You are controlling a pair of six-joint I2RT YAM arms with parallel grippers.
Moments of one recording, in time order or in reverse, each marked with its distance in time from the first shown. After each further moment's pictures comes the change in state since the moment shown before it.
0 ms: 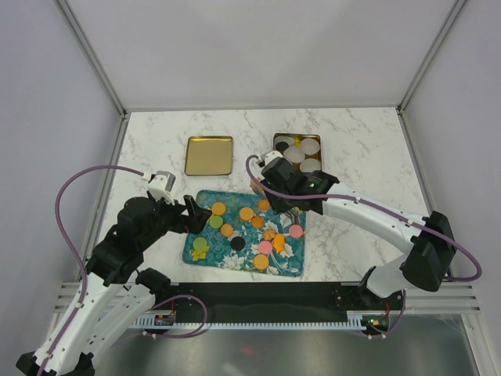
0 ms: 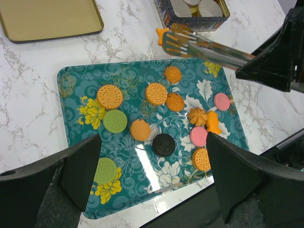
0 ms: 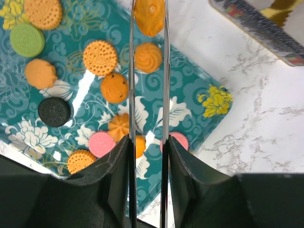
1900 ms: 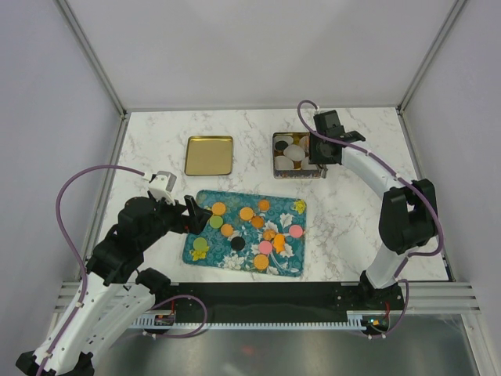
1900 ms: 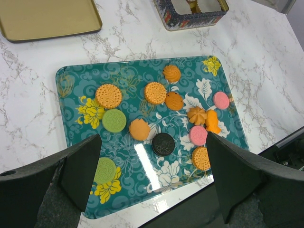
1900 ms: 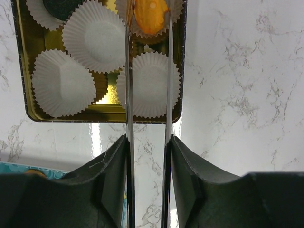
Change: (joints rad) left arm -0.006 0.003 0.000 0.000 0.001 0.000; right arm -0.588 0.257 0.141 0.171 -0.063 -0.043
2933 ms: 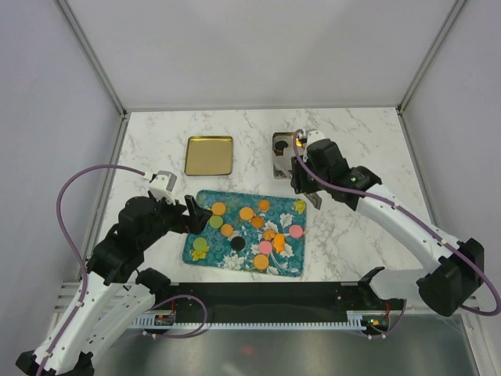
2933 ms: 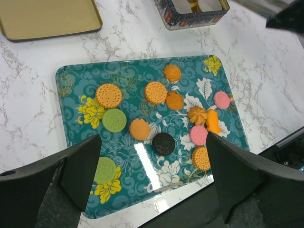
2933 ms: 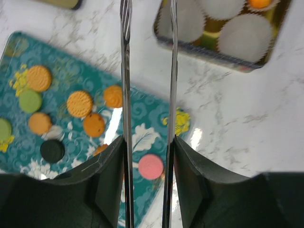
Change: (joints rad) left arm 0.000 0.005 0.000 0.000 0.000 0.000; right arm 0.253 -0.443 -0.232 -0.027 -0.069 0.024
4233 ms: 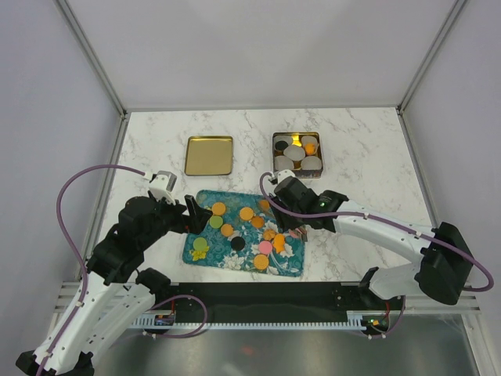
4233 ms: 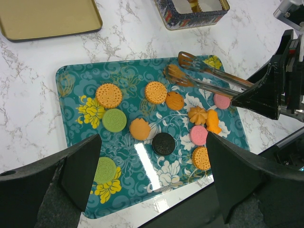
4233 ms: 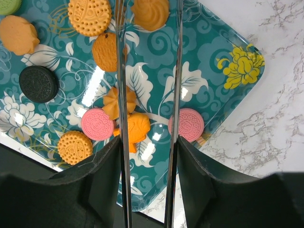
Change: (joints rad) left arm 0.000 0.000 0.000 0.000 0.000 0.000; right arm 0.330 0.042 -0.196 -0.006 0.071 0.096
